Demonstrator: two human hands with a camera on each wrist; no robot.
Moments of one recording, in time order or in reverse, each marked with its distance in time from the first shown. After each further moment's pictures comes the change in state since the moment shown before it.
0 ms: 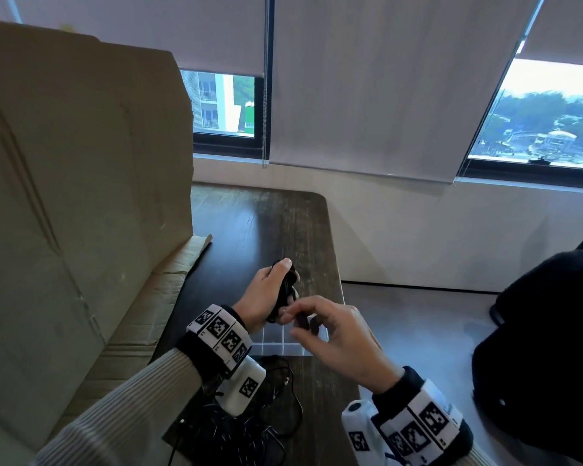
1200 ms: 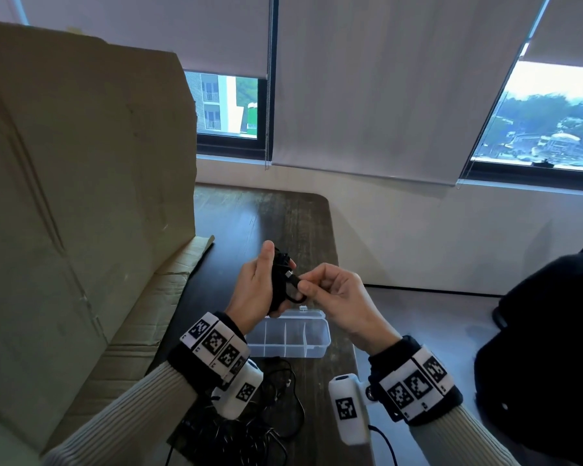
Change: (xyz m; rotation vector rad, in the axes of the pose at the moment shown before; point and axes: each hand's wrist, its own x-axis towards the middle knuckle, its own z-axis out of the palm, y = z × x) left_hand -0.023 0.021 -0.002 0.081 0.154 0.250; right_hand 0.041 0.009 -0.007 0.506 0.137 0.328
